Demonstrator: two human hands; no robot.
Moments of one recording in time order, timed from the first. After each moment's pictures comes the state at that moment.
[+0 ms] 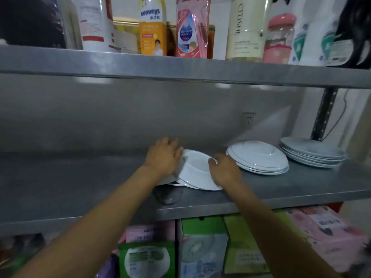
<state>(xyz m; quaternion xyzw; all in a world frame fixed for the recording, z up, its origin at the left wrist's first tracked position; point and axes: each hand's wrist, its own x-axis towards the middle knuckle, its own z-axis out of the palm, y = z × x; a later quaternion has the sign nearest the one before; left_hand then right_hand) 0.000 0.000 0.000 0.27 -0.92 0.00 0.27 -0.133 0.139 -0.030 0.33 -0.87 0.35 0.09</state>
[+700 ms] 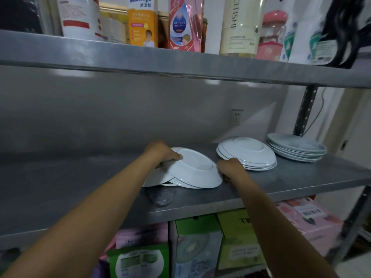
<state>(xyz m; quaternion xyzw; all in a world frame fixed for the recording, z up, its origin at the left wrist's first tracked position) -0.033 -0.019 0.019 0.42 -0.85 -0.30 0.09 -0.169 0.152 -0.026 0.14 -0.88 0.44 -0.13</state>
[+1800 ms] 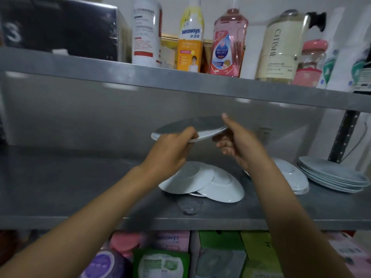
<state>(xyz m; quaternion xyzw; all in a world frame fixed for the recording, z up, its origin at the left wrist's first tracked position) 0.087 0.005 0.057 0.02 -0.87 -0.02 0.50 -0.062 0.124 0.098 0.31 -0.59 0.71 -0.21</state>
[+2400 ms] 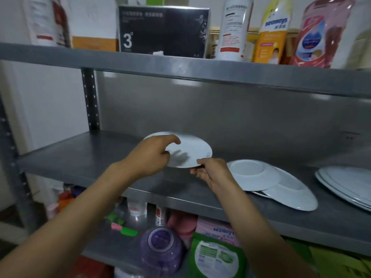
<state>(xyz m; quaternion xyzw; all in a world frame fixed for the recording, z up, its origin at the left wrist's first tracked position) 0.263 -0.071 0.028 0.30 -0.90 -0.06 0.32 0.079 -0.018 -0.012 0.28 -0.58 0.65 -0.40</state>
